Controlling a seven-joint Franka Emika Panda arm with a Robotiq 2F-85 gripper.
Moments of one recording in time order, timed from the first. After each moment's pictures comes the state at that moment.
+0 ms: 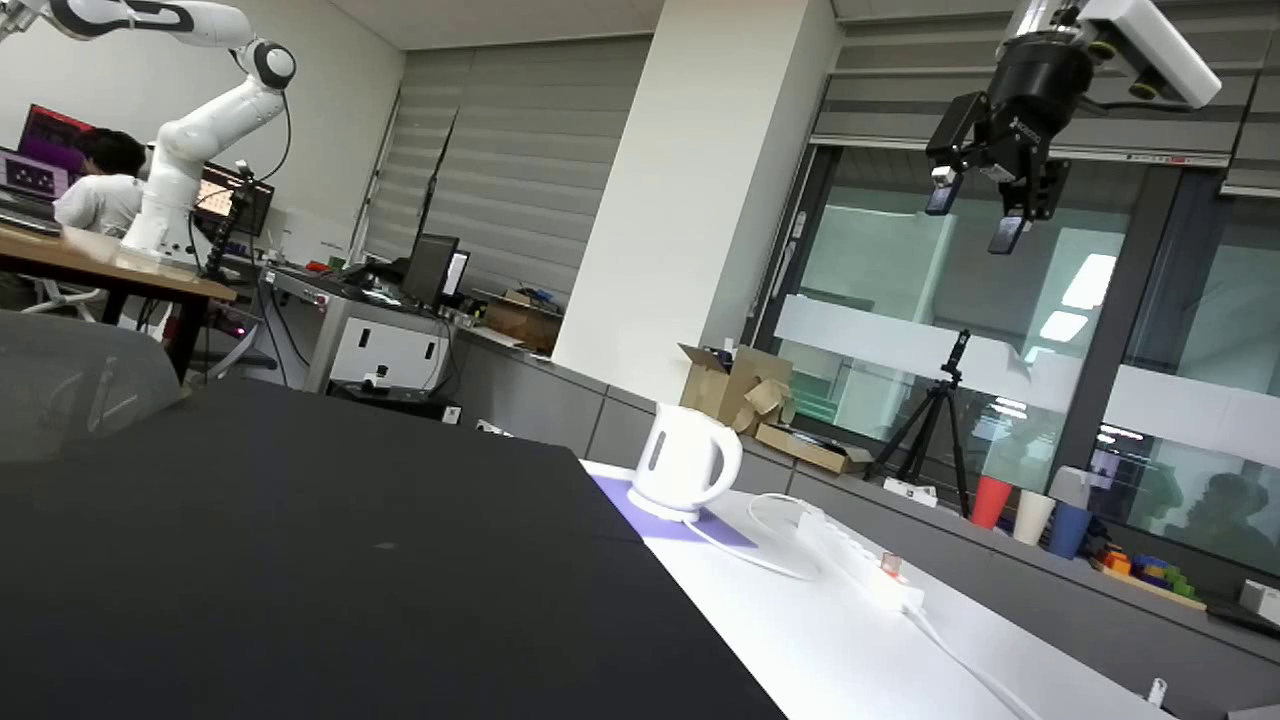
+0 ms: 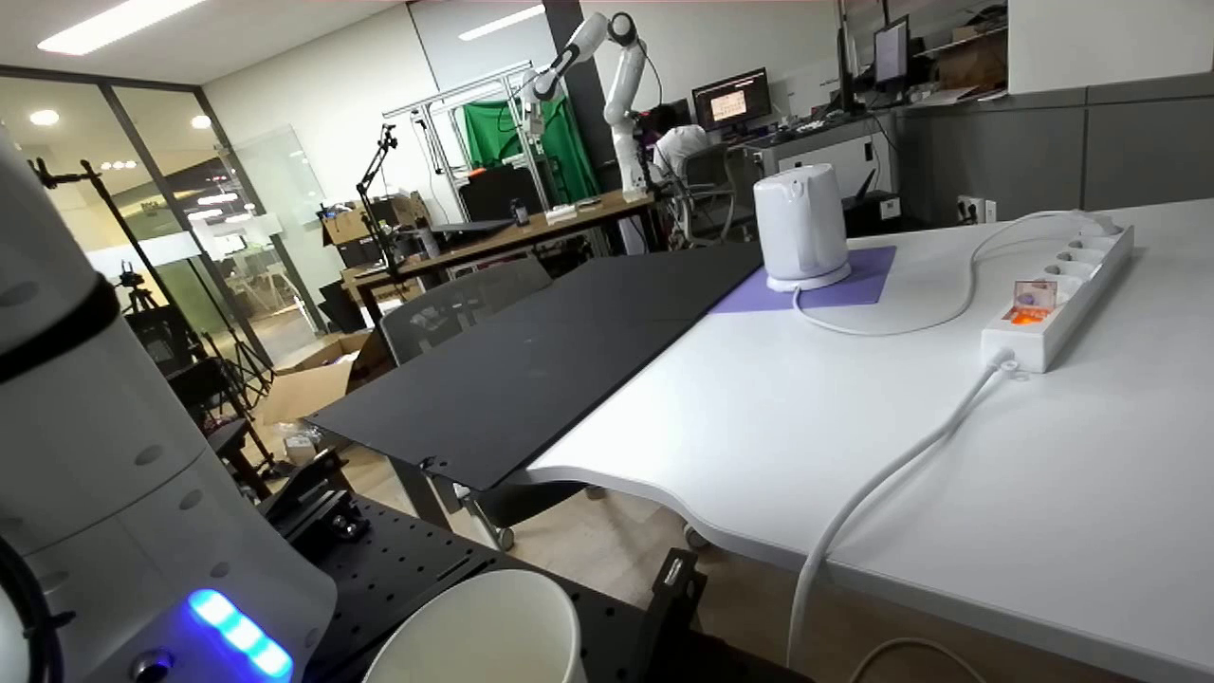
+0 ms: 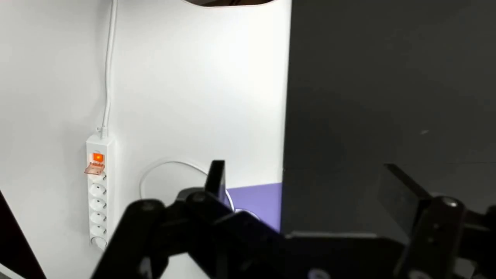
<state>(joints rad) -0.07 -0.63 -0.10 -2.35 -0.01 1.85 -0.06</state>
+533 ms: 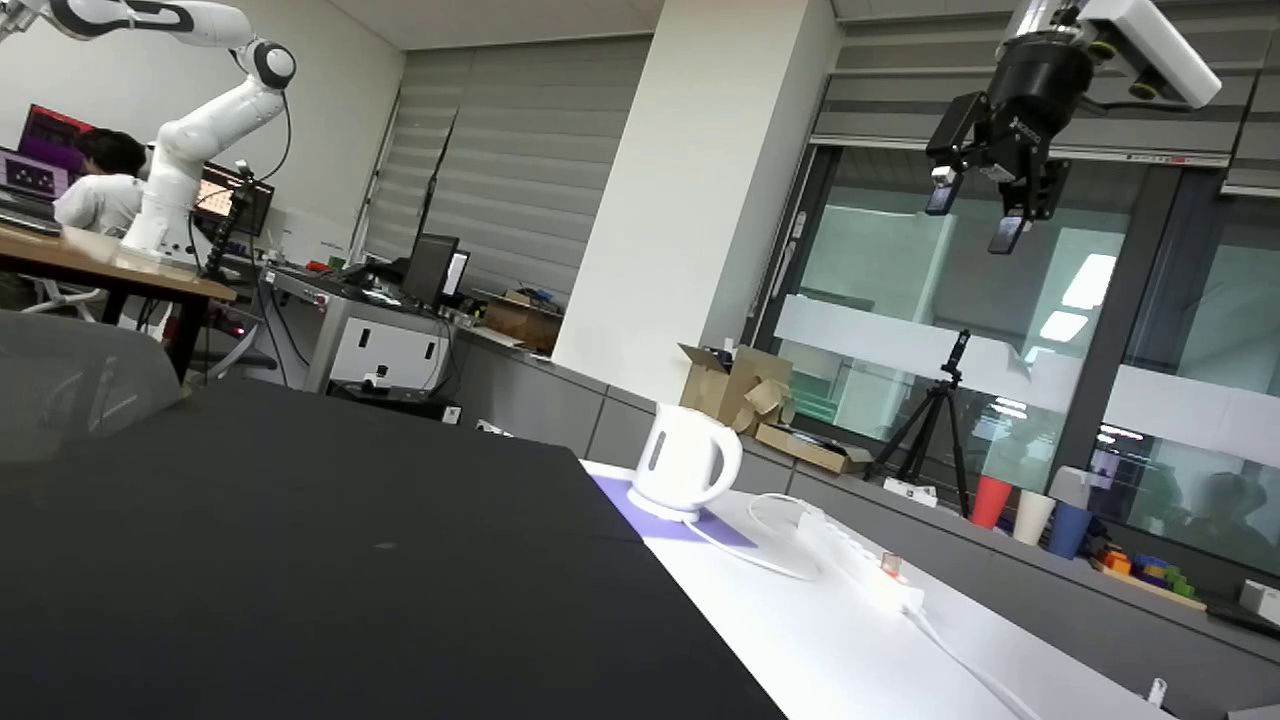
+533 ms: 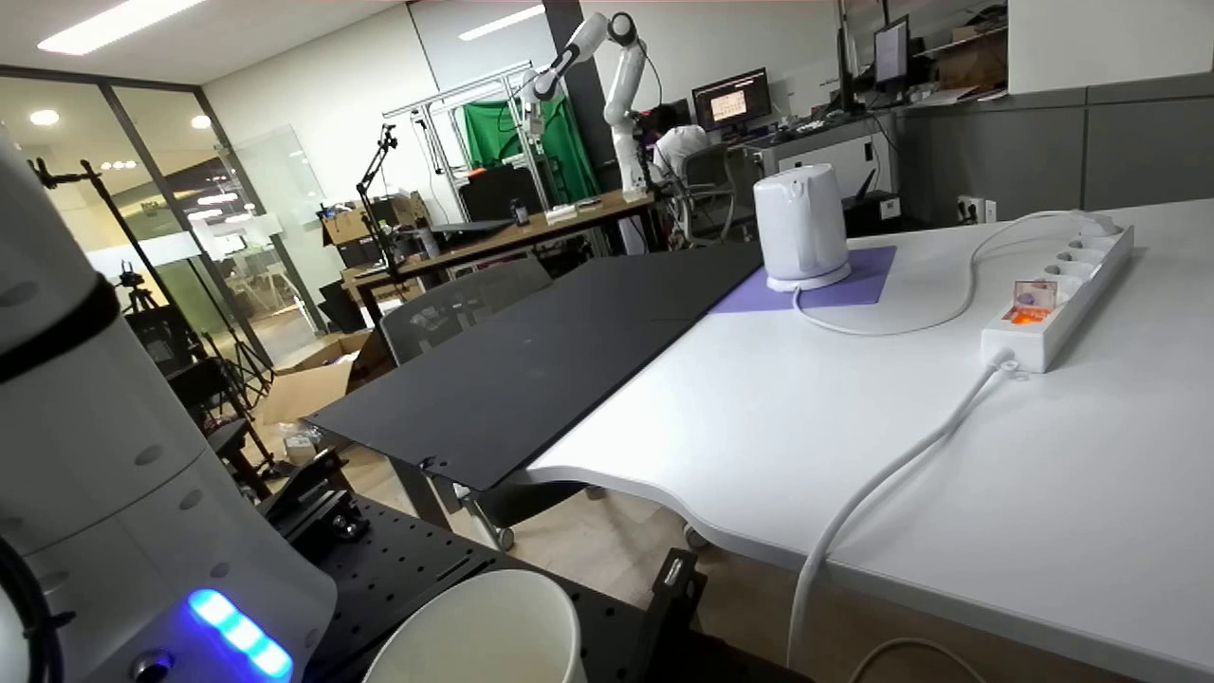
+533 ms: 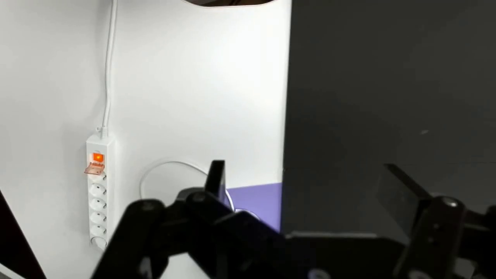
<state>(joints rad) -0.07 -0.63 -0.10 -2.35 -0.01 1.85 -0.06</state>
